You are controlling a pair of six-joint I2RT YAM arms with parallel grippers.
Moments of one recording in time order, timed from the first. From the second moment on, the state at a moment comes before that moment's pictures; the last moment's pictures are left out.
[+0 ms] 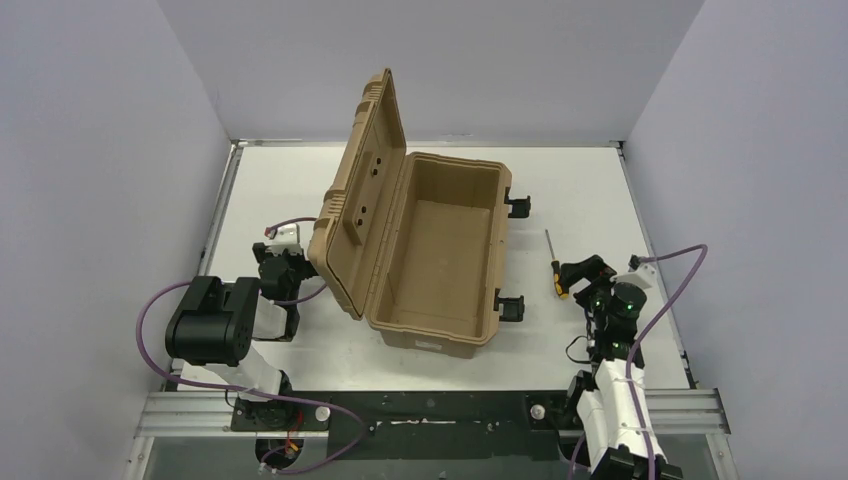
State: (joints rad) left arm -0.05 1.62 0.23 1.17 -0.13 -0.02; right arm -0.28 0.63 0.15 0.11 -0.16 0.54
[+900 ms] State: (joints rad) left arm -0.05 1.62 0.23 1.17 -0.13 -0.02; right arm -0.12 1.56 0.87 -0.34 -0.02 0.10
